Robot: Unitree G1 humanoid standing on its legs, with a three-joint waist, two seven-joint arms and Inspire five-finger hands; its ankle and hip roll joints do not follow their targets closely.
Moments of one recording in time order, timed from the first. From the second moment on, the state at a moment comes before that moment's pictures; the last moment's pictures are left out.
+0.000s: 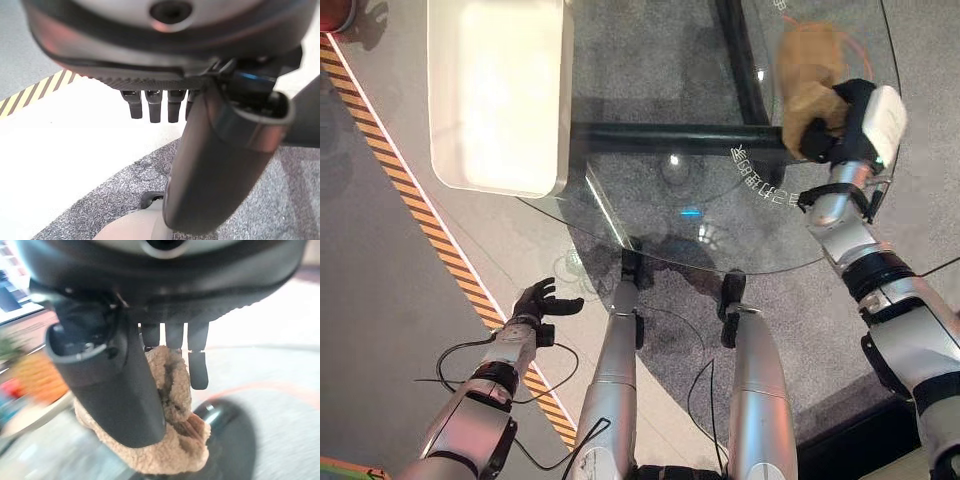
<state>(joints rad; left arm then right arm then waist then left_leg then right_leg) -0.56 0.43 -0.33 1.12 -0.52 0.01 0.10 -1.09 -0.57 0.62 0.85 0.04 0.05 -0.70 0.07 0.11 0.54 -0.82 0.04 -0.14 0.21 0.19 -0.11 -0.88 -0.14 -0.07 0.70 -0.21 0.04</state>
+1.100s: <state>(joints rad) -0.54 0.32 -0.34 1.08 -0.52 -0.02 0.14 -1.05 -0.46 0.87 0.61 -0.24 0.14 -0.27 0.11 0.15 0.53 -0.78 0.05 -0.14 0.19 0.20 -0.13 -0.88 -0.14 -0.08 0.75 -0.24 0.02</state>
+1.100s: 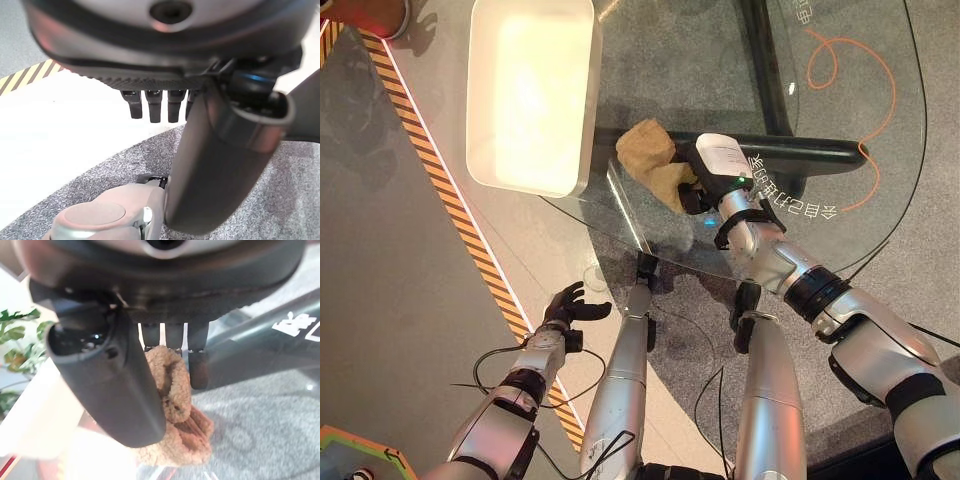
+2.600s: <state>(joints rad) -0.55 0.34 0.00 0.90 -0.94 -0.34 0.43 -0.85 -0.50 0.61 0.39 -0.08 0.15 -0.59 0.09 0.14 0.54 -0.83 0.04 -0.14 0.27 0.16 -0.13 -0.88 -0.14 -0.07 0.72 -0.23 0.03</state>
